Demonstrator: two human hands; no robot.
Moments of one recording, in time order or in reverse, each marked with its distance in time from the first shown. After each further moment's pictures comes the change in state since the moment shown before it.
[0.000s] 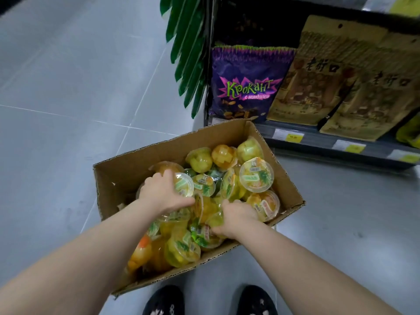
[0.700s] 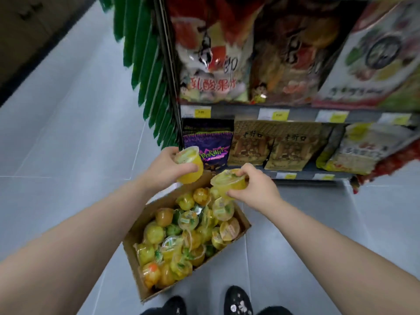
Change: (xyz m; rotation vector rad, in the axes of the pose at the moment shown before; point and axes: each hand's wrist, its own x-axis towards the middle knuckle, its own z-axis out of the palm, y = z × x) left_hand -0.109 0.113 -0.287 -0.789 -0.028 0.206; right_hand -0.186 0.076 -0.242 0.640 0.470 0.033
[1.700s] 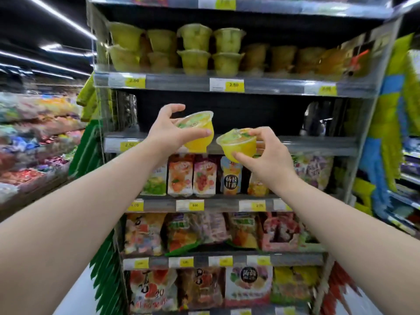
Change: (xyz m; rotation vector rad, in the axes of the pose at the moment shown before) left_hand -0.261 0.679 -0.136 -0.237 0.329 0.874; right_hand -0.184 -0.197 -0.662 0.159 0.923 -0.624
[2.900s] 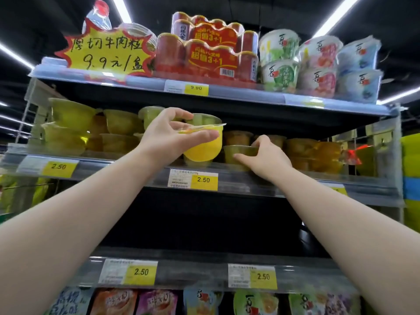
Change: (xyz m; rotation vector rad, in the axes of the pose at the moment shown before) left_hand 0.186 0.091 0.067 0.051 0.168 0.412; right_hand 0.282 0.045 -0.049 -0.339 0.071 0.033
